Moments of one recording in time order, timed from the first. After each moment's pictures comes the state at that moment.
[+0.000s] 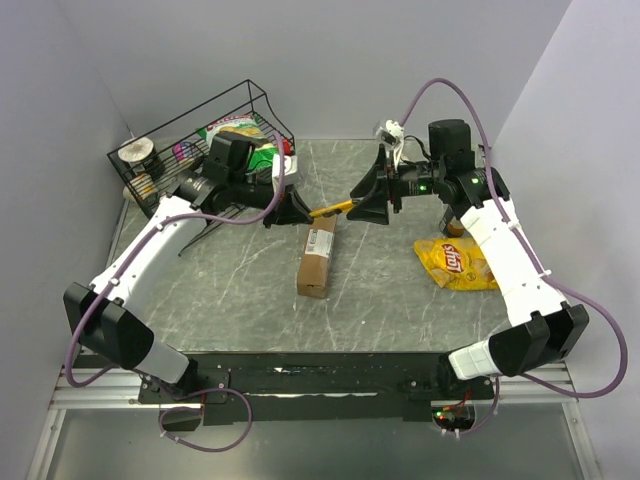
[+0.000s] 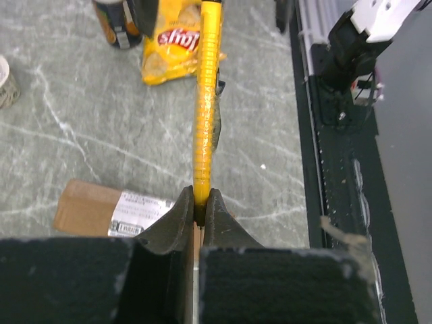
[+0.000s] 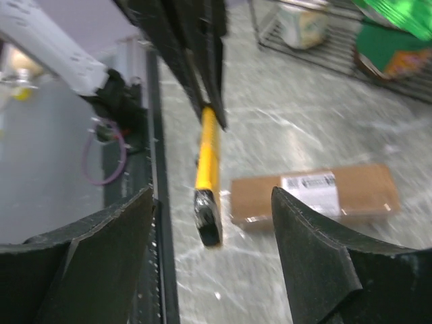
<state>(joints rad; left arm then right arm) -0.47 1.48 1.52 -0.67 1.02 0.51 0.28 1.41 1.57 -0.76 -1.07 -0.26</state>
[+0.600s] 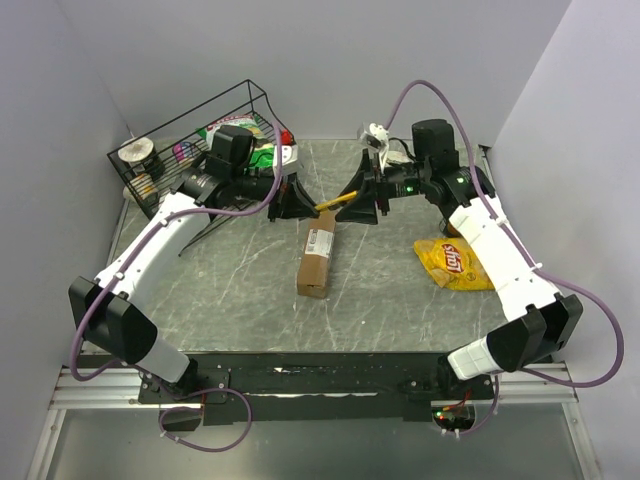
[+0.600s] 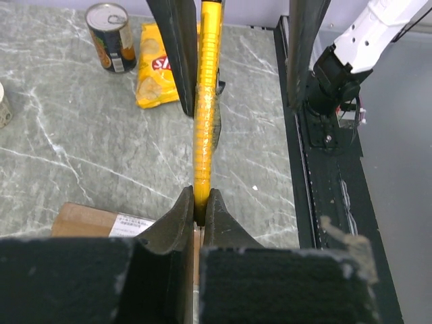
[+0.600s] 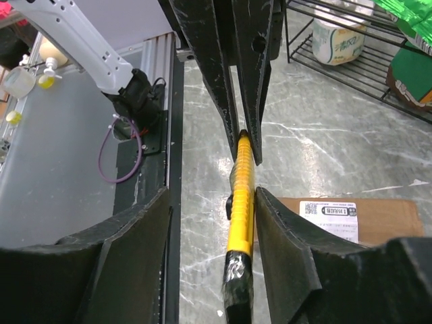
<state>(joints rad) -0.47 1.52 1.54 -0.57 1.08 0.39 0.37 1.44 1.58 -0.69 -1.14 -0.24</state>
